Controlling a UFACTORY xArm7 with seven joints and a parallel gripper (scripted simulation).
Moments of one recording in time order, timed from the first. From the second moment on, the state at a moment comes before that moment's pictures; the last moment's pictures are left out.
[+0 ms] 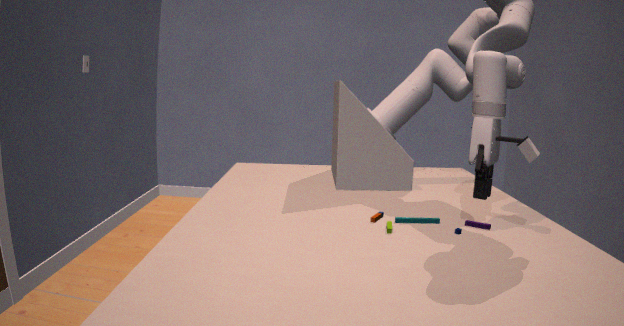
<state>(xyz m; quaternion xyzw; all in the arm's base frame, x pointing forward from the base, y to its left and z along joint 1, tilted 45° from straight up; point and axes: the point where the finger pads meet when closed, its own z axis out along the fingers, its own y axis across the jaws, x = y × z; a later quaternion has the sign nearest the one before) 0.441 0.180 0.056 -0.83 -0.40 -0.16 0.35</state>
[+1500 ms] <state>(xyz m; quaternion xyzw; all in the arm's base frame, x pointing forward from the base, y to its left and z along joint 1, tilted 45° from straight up) 0.440 0.211 0.024 -0.83 -0.41 -0.16 0.35</state>
